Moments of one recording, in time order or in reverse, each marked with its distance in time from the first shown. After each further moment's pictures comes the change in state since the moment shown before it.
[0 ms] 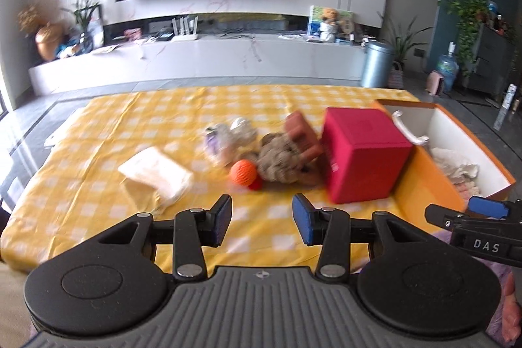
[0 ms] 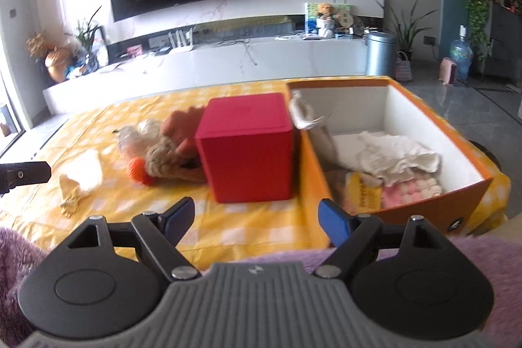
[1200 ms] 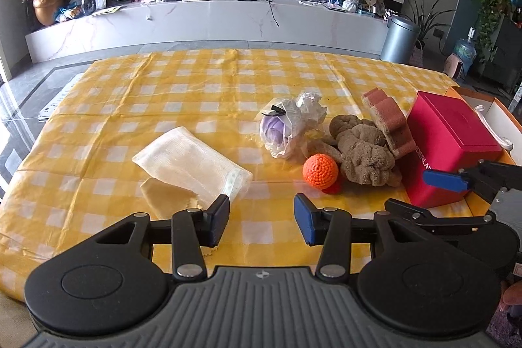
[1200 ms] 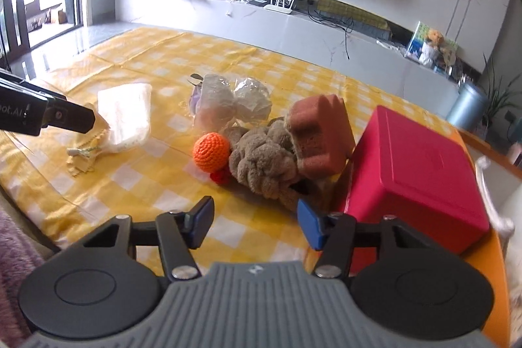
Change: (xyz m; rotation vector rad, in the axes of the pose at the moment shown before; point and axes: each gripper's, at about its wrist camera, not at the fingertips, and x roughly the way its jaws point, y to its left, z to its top) left arm 0.105 0.087 0.022 -0.029 0.133 -0.025; right arm 0.147 0.133 0.020 -0.444 0.094 0.125
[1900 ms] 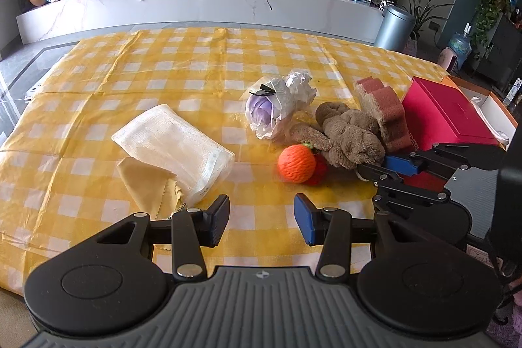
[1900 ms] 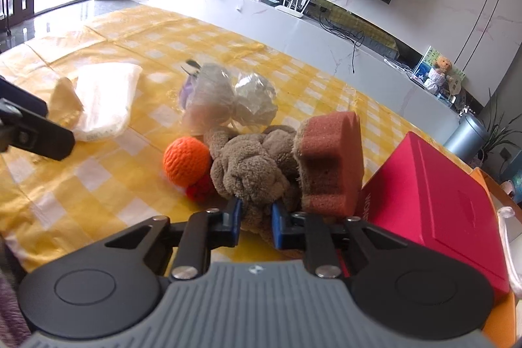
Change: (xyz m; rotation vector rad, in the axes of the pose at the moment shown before) left arm 0.005 -0.007 -0.005 -0.037 0.060 -0.039; right arm 0.035 0.008 0.006 -0.103 -0.006 -0.024
